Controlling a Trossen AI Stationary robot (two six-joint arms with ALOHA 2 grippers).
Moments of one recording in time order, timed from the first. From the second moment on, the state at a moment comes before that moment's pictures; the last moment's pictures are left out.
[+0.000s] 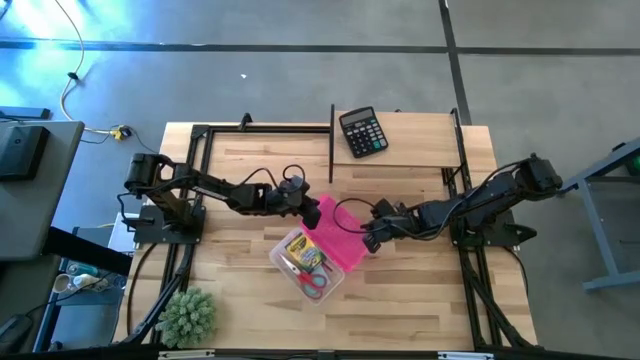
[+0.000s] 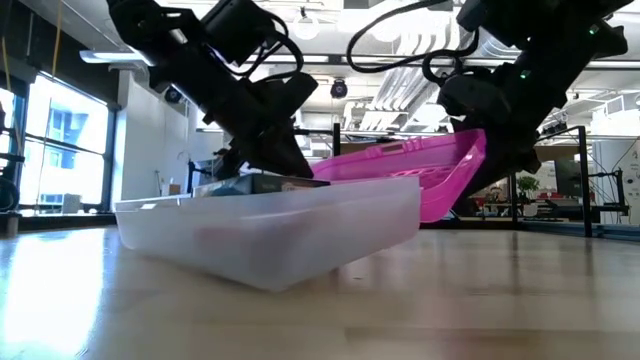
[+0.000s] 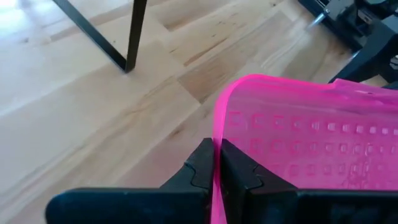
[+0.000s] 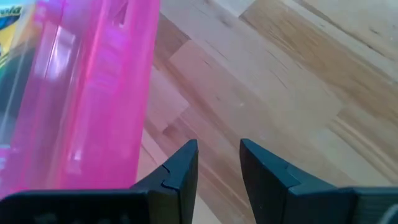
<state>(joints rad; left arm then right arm) 0.14 1.66 0.78 0.21 -0.28 -0.70 0.24 1.43 0.67 -0.25 0.38 0.92</state>
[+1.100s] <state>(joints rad) 0.13 1.66 0.78 0.27 -0.34 -0.63 0.24 1.40 0.67 -0.04 0.36 0.76</state>
